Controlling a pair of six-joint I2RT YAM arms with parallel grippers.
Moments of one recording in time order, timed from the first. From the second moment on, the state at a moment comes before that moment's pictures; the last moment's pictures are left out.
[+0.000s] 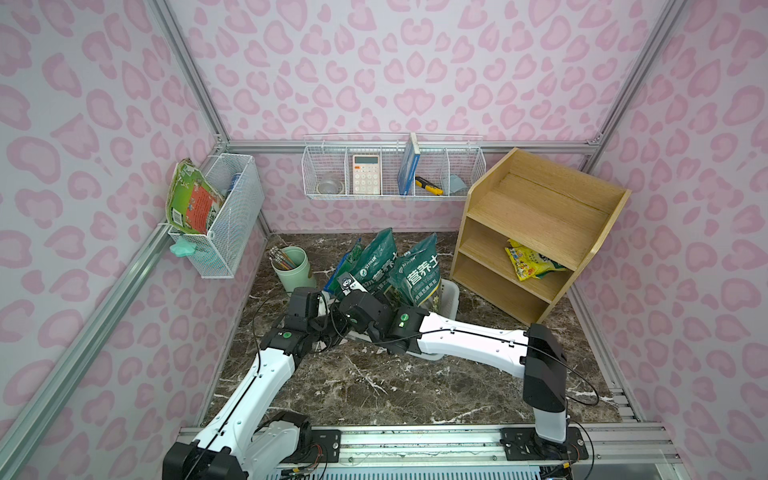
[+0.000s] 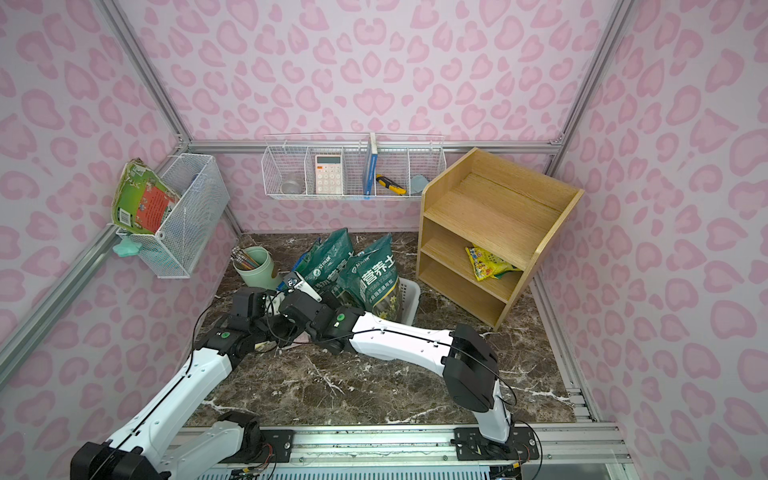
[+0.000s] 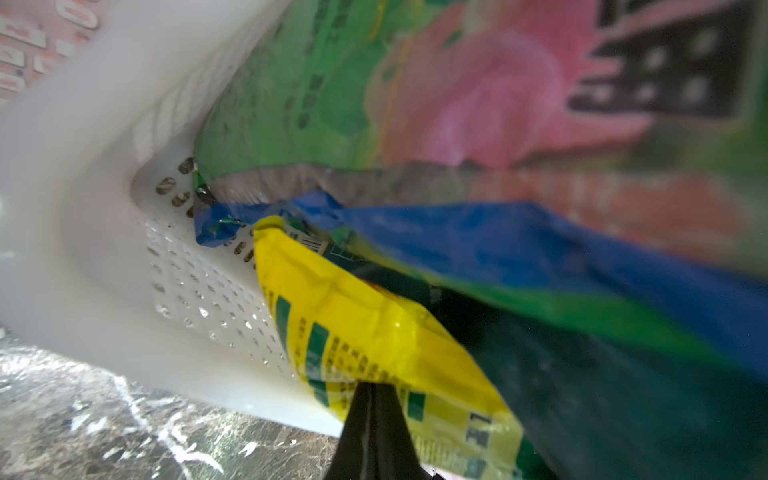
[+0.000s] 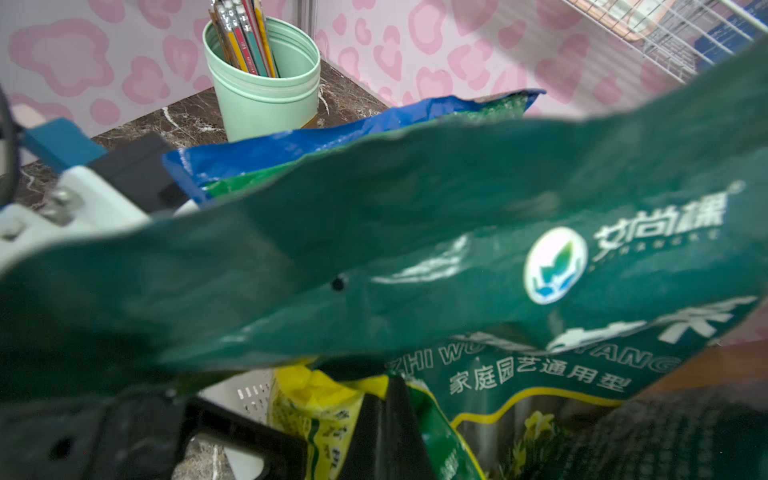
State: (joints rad) left arm -0.17 1.04 0.70 -0.42 0.48 -1.01; right arm 1.23 1.95 1.71 -0.40 0.63 0.13
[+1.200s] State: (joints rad) left arm -0.06 0.66 0.79 -0.85 -0.07 -0.94; right arm 1.23 2.10 1.73 -0.36 0.49 0.21
